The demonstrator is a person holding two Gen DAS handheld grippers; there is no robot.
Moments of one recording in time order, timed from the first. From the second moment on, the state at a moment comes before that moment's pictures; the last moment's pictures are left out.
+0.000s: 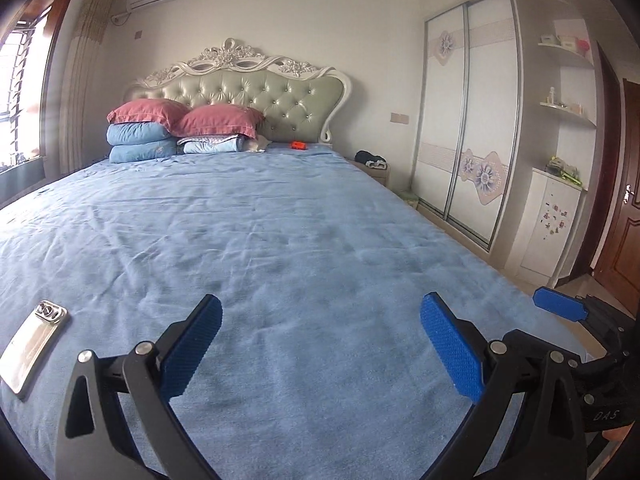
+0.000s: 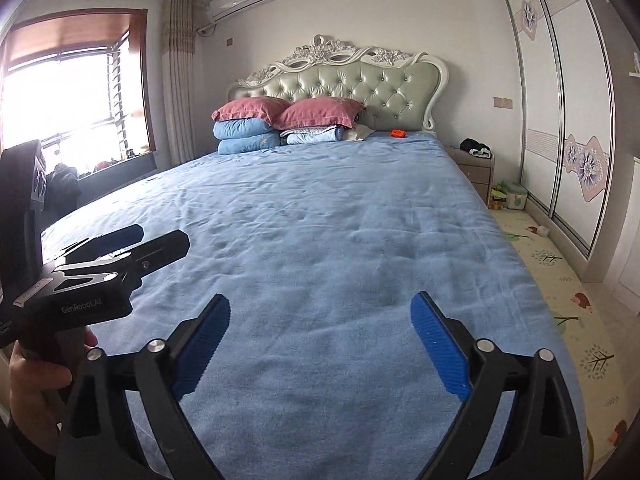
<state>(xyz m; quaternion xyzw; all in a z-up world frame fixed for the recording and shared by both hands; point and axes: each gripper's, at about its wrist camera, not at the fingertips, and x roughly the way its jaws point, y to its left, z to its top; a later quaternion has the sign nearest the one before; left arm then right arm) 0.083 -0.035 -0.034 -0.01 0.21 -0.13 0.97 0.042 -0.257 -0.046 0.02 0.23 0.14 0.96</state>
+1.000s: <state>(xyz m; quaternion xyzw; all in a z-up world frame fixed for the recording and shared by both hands) 0.062 -0.037 -0.005 0.00 0.16 -0.10 0.98 0.044 -0.254 -0.037 0.04 0.21 0.12 0.97</state>
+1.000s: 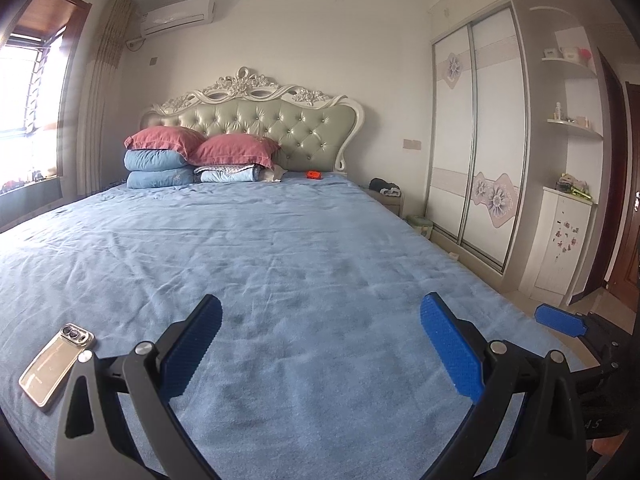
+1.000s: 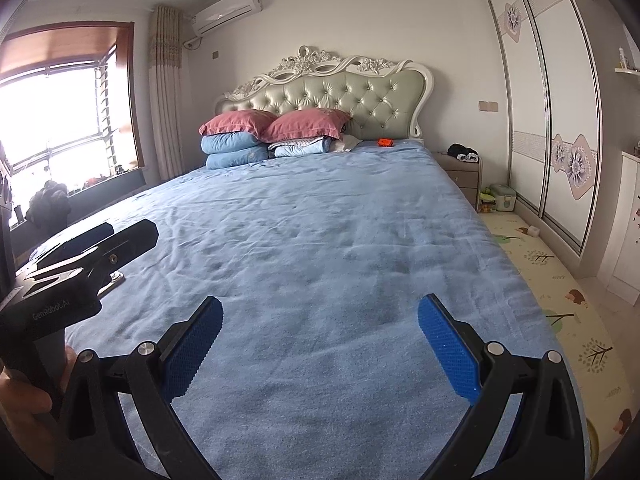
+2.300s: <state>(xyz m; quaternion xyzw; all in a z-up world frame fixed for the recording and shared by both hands) 0.074 -0.041 -0.003 0.00 0.16 -0.09 0.98 0.053 -0.264 -0.041 0.05 0.22 0.10 0.97</state>
